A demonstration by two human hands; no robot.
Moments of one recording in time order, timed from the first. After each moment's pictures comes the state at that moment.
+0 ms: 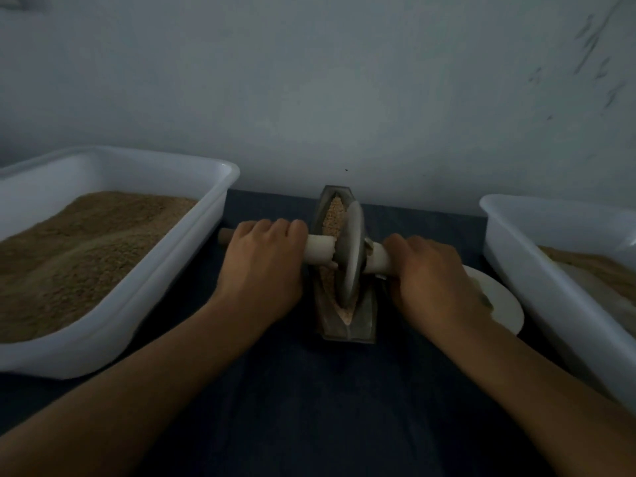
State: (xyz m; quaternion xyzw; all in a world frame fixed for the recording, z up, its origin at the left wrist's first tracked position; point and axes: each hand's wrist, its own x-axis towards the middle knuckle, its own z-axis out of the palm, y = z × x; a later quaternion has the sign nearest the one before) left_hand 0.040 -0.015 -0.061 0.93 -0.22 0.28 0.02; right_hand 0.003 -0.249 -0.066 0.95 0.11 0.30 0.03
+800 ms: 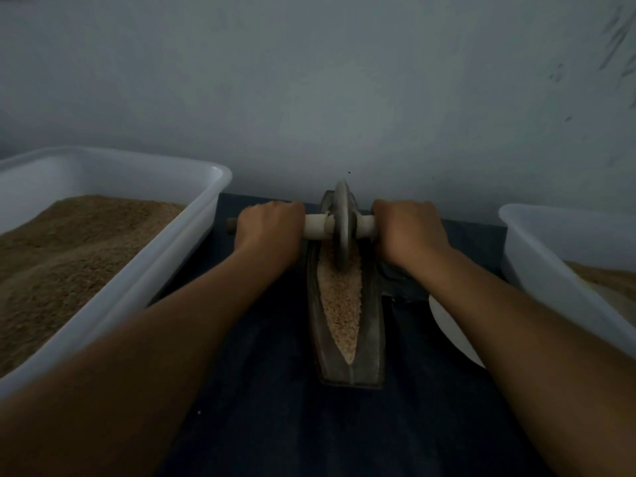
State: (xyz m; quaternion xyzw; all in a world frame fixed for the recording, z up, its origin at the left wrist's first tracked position) left_hand 0.147 -0.042 -0.054 0.98 -0.12 0.16 -0.01; right_hand 0.127 -0.254 -0.048 0.96 0.07 0.26 0.11
